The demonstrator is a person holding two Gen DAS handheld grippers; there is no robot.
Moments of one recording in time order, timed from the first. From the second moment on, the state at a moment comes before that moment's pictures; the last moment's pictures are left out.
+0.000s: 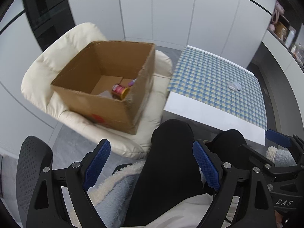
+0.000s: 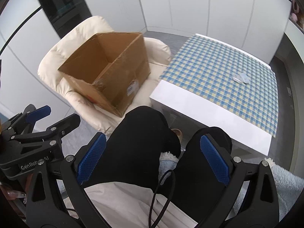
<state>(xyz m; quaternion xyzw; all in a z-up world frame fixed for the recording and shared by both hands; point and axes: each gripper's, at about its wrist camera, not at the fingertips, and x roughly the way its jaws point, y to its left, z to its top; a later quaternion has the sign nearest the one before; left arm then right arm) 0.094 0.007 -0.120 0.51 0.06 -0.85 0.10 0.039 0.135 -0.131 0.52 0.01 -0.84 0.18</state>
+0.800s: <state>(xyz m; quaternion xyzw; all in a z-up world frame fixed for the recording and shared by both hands) 0.031 0.086 -0.108 0.48 0.03 -0.87 0.01 0.040 0.261 -0.146 0.53 -0.09 -0.84 0.06</state>
